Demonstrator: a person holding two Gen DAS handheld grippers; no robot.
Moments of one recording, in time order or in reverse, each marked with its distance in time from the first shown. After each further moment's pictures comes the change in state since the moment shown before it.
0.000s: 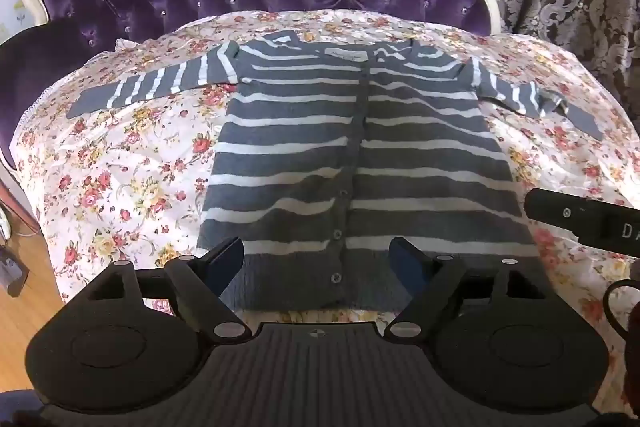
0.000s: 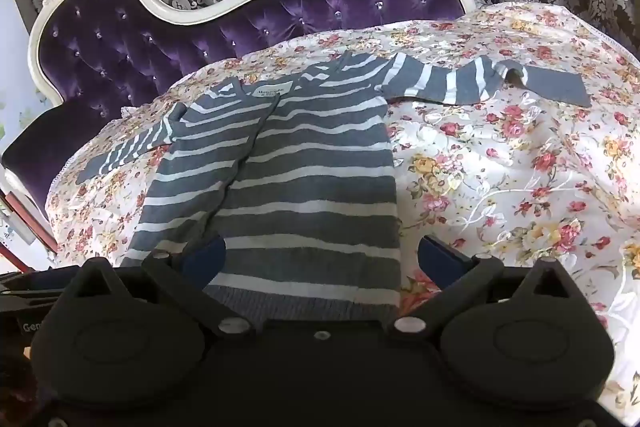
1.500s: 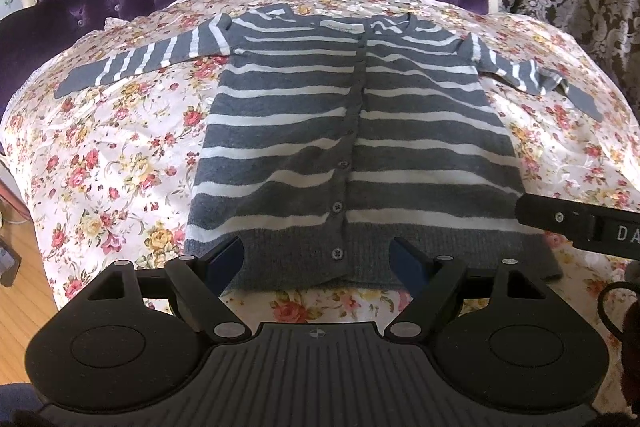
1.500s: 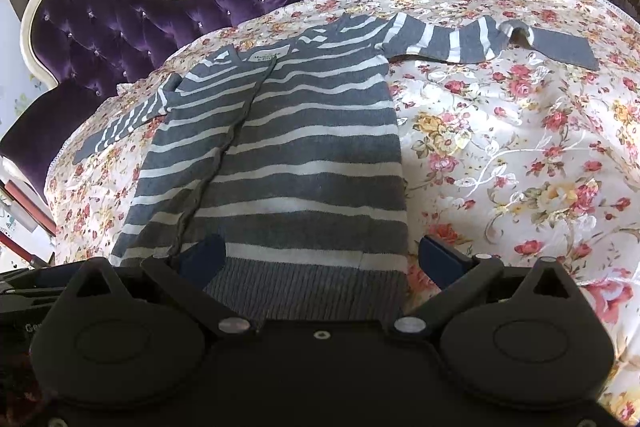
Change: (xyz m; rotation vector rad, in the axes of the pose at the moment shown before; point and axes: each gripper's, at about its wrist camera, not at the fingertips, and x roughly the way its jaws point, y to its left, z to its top) left arm 0.013 0.004 -0.008 -0.001 0.063 -0.022; right arm 0.015 0.003 -0.015 0.029 0.104 0.009
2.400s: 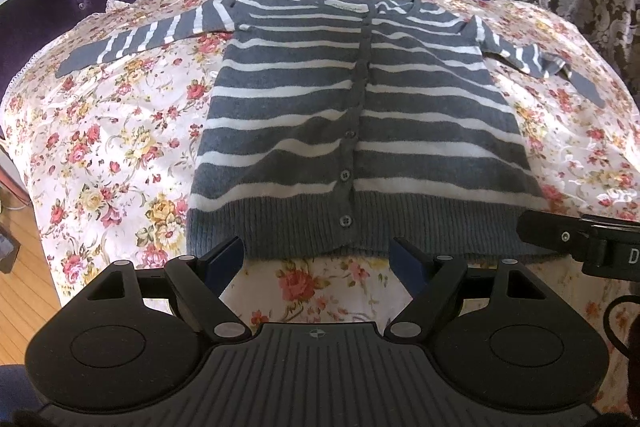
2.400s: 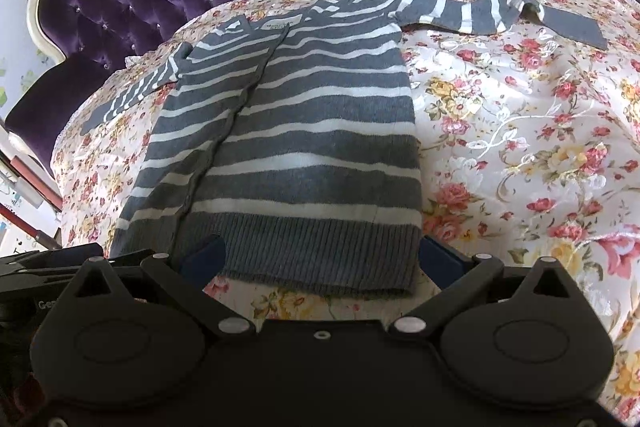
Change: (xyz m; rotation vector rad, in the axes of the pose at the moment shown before) left arm 0.004 0.006 -0.015 -0.003 0.043 -0.008; right arm -0.001 0.005 -0.017 -0.020 0.072 0.019
